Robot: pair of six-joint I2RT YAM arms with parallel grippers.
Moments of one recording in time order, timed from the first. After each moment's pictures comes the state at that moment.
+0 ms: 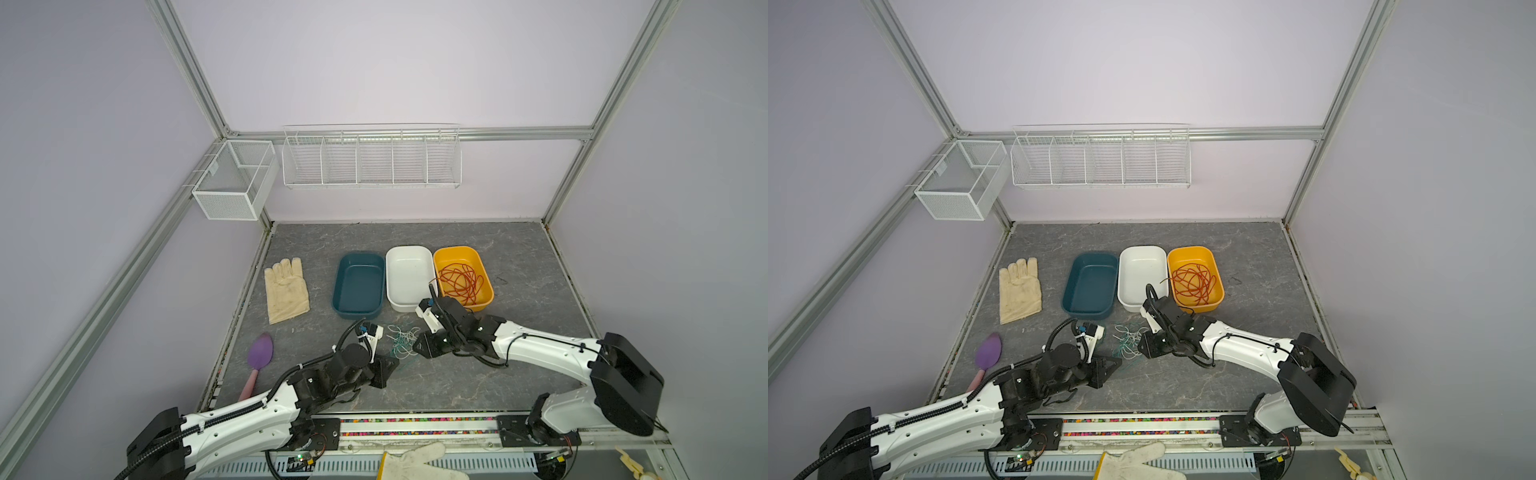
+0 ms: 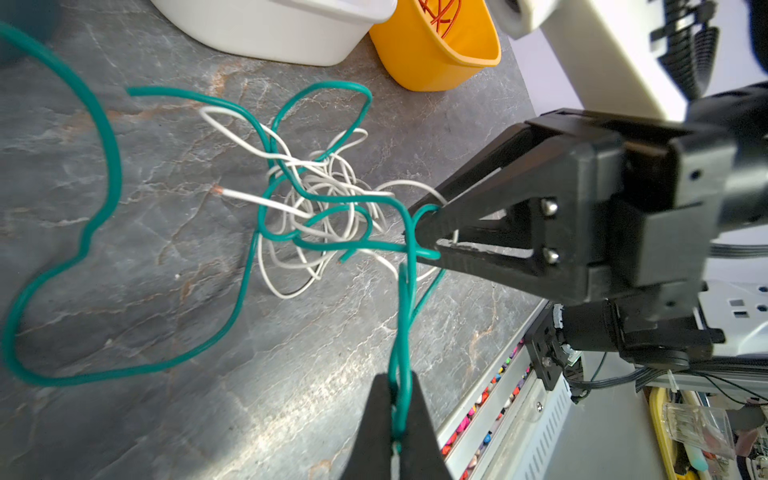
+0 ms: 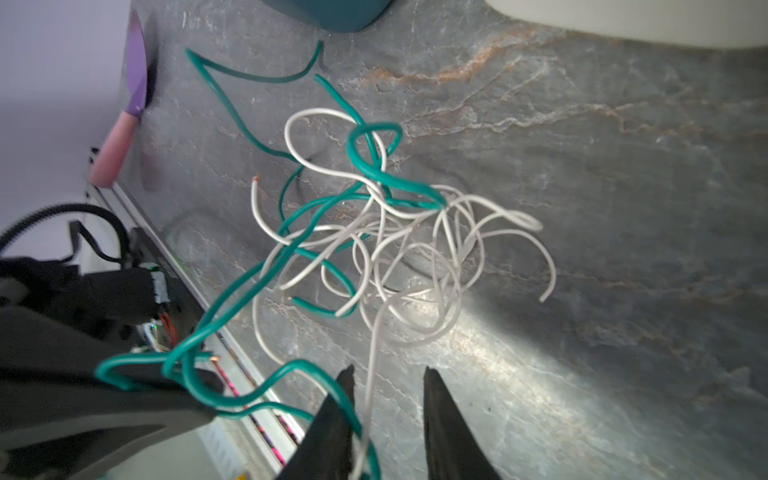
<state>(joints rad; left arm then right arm) -1.08 0.78 0.29 -0.05 0.02 -0.85 0.90 1.44 0.80 -0.31 -0.25 0.59</state>
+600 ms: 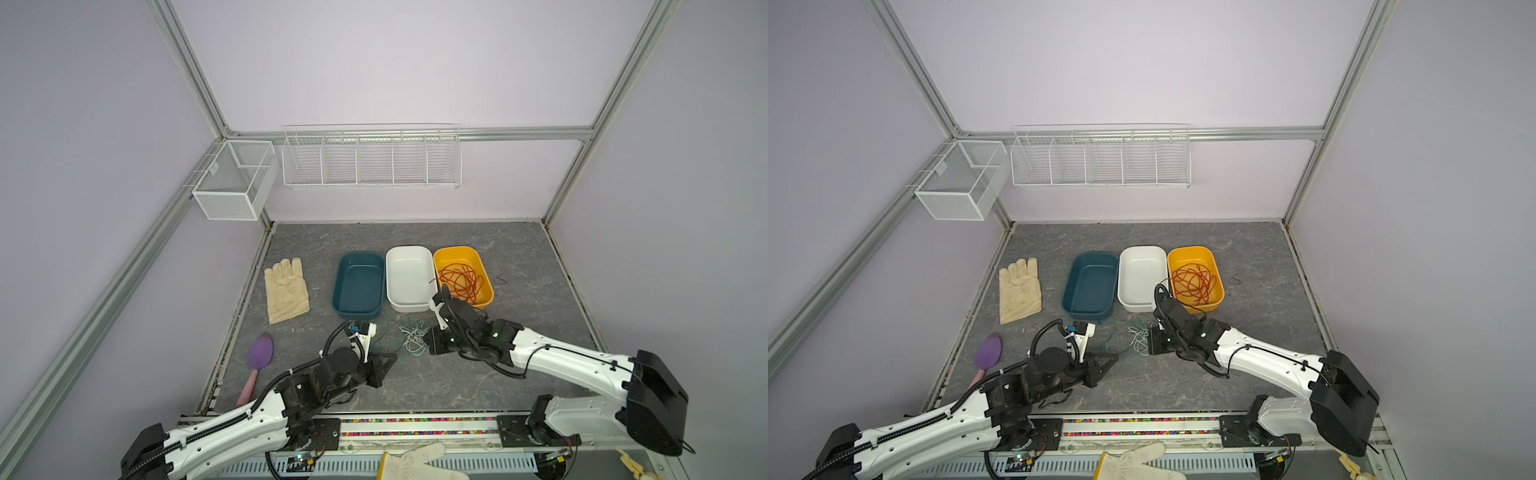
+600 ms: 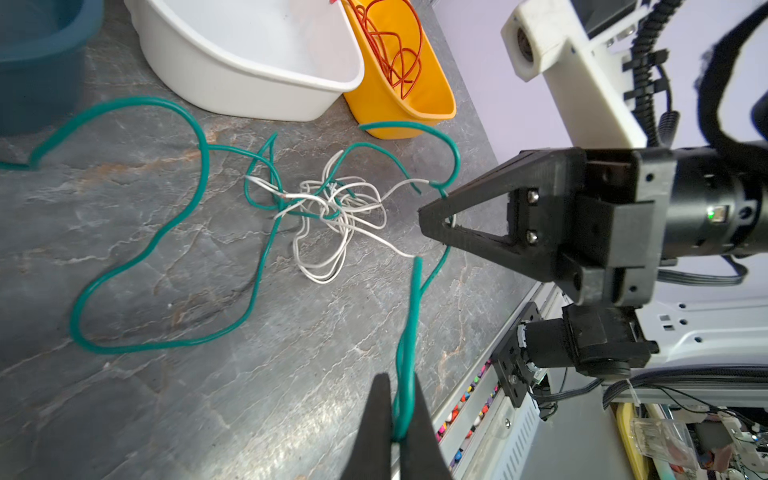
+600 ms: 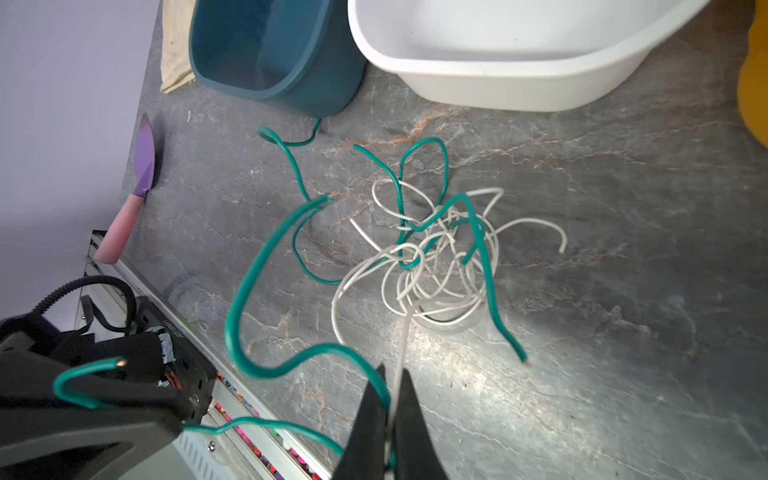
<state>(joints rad) -1.08 0.63 0.27 -0.07 -0.01 -0.86 0.93 1.26 0.78 -0.38 -0.06 0.73</state>
